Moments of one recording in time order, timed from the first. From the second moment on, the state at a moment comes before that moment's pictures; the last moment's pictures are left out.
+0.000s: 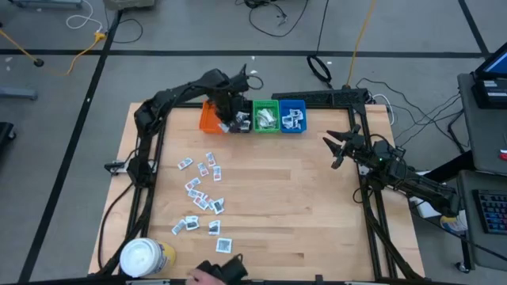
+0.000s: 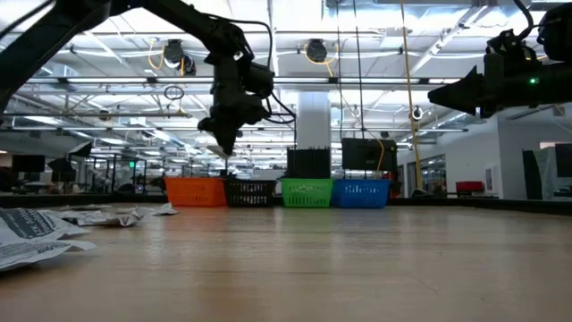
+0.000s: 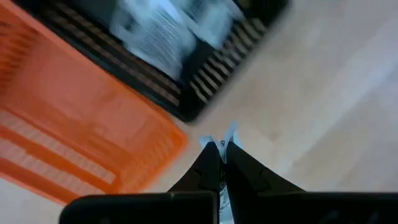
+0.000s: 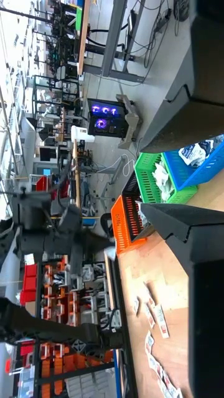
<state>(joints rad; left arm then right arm) 0.64 2.06 1.85 -1.37 0.16 -0.05 -0.46 0.01 0.01 0.08 0.08 -0.02</state>
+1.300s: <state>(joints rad) 0.66 2.36 2.16 -1.32 0.09 -0.08 -0.46 0.01 0.01 0.08 0.08 -0.01</state>
